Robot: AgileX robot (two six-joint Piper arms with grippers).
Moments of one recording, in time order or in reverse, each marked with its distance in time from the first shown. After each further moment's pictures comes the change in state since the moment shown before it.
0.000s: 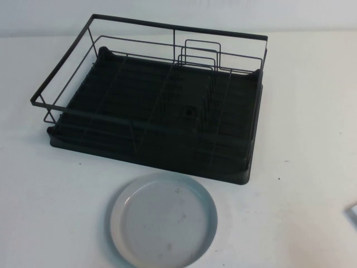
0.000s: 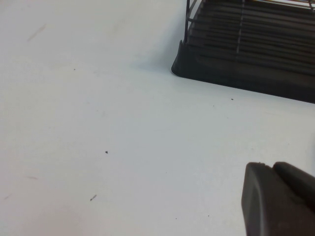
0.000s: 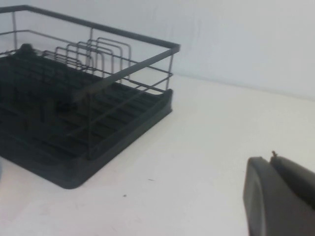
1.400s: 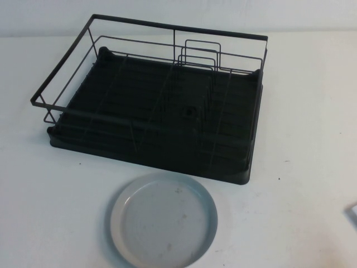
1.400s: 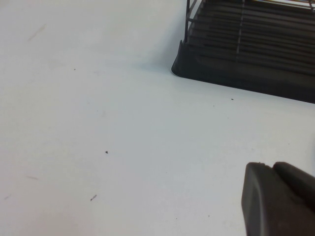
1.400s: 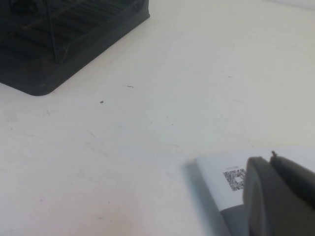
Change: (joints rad) right arm -0.094 -0.034 0.086 -0.254 0.145 0.229; left arm 0.000 0.000 0.000 0.000 0.000 0.000
